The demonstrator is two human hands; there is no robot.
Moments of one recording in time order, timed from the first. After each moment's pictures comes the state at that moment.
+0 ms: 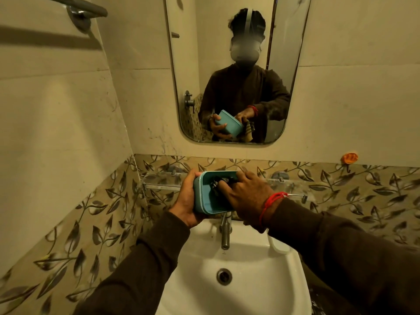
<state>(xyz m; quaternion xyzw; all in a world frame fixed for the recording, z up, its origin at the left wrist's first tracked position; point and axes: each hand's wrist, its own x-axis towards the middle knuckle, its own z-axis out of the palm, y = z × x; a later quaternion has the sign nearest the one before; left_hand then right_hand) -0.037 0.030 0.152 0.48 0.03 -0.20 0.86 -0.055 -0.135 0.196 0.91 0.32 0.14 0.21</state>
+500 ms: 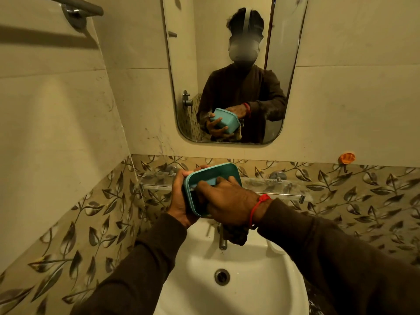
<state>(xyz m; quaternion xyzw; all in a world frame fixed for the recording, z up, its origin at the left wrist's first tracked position) -0.028 0.033 0.142 0.38 -0.06 -0.11 0.91 -0.069 -0.107 0.210 0.92 0.39 0.04 -0.08</state>
